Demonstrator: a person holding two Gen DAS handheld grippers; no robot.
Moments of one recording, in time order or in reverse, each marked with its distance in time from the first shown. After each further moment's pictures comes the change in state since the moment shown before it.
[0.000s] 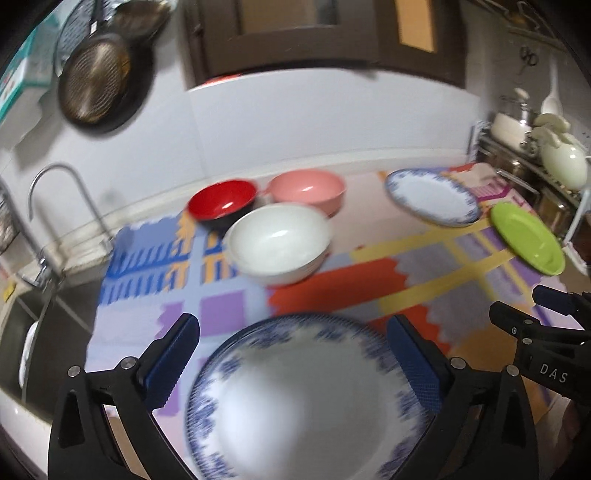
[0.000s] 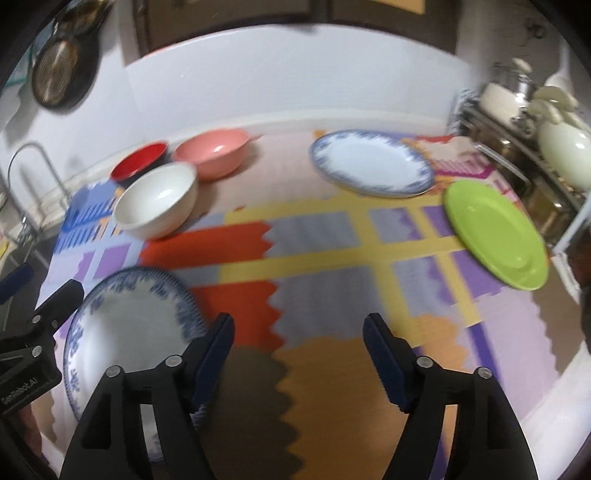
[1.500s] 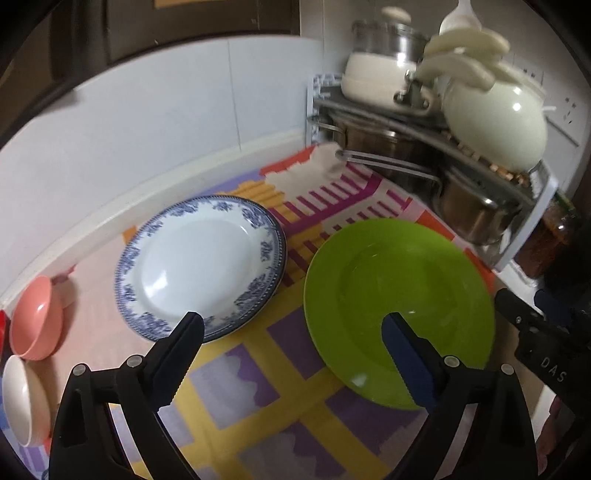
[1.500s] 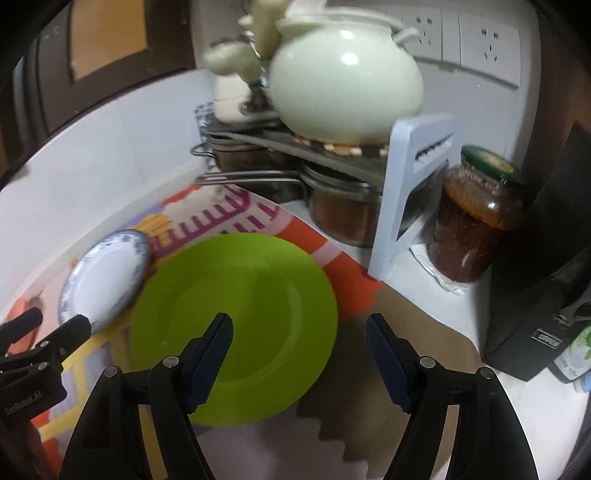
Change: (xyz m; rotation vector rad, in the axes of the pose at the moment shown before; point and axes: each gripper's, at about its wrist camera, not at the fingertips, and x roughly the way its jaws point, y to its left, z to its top) left arm 0.138 -0.326 0.124 0.240 0.096 -0.334; right arm 0.032 -0.324 0.043 0.436 -0.127 -0.331
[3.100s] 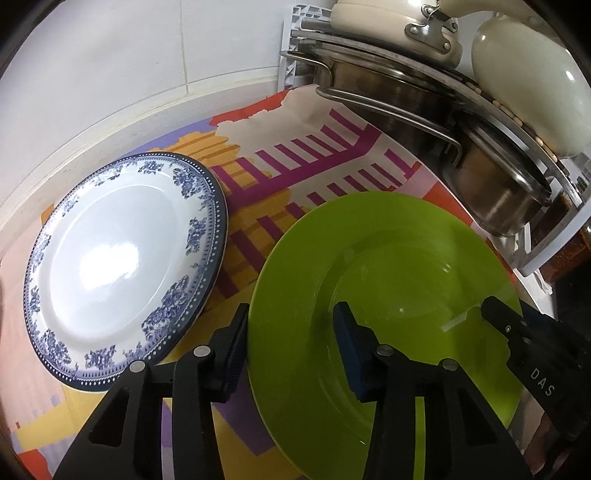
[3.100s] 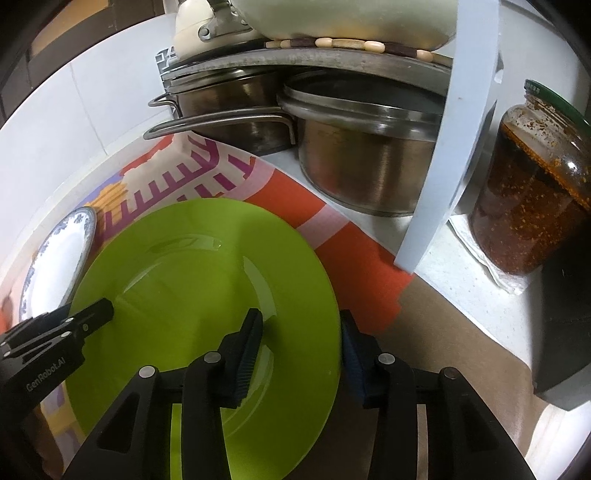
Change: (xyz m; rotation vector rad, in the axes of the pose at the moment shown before) left arm 0.096 -0.014 0.013 -0.017 0.136 -0.110; right arm 0.098 -0.013 0.009 0.004 0.154 0.012
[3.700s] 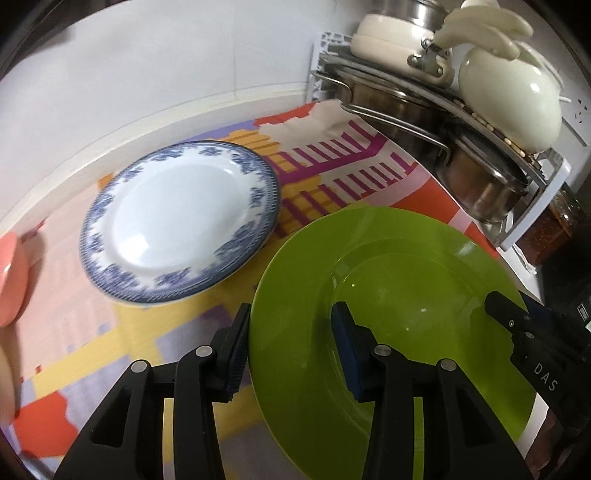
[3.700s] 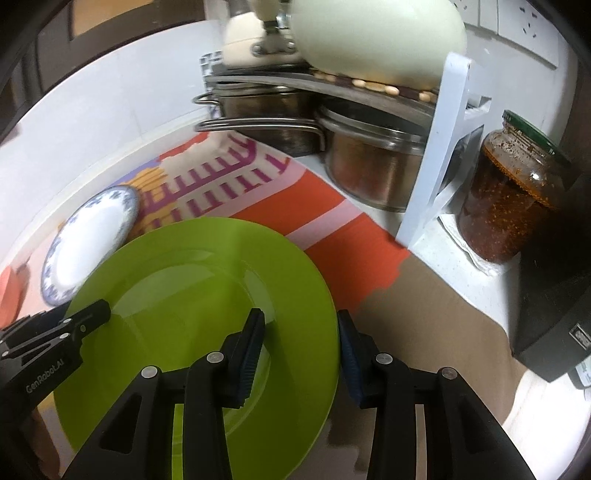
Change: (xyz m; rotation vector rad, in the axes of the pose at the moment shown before) left arm -0.072 0.026 -0.052 -0.050 -0.041 0.037; right arm -0.056 0.024 -0.030 -0.082 -0.030 0.012
